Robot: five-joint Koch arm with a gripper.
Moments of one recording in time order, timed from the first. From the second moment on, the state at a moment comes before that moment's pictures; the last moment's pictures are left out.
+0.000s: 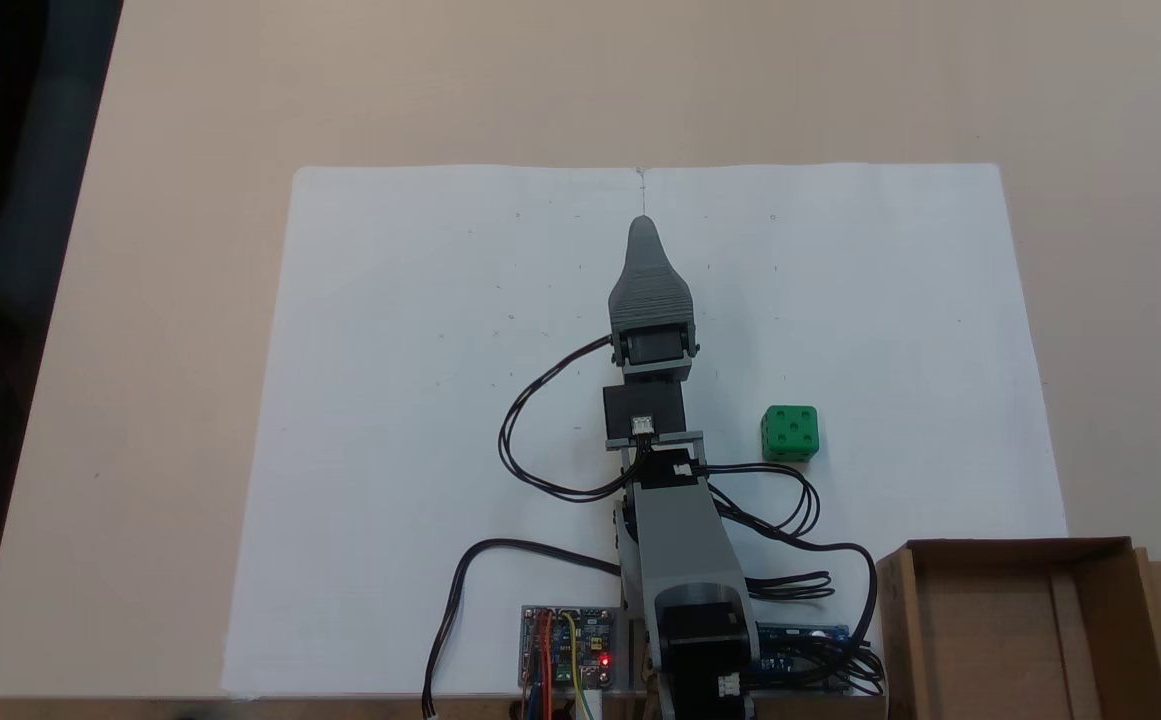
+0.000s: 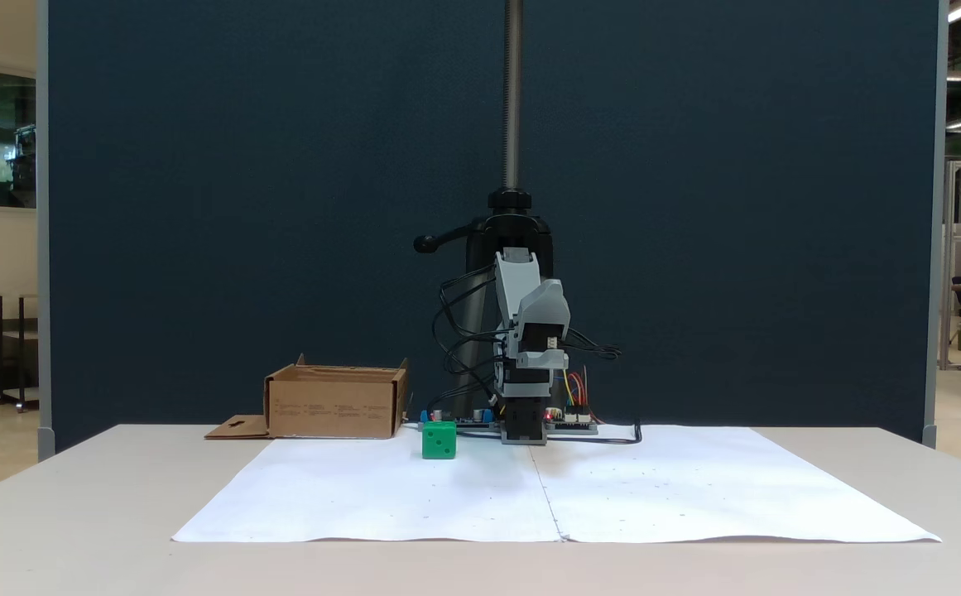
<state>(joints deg) -5.8 129.1 175.3 -82.7 -2.9</state>
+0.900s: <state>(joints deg) -0.1 129.1 175.3 -59.4 -2.9</state>
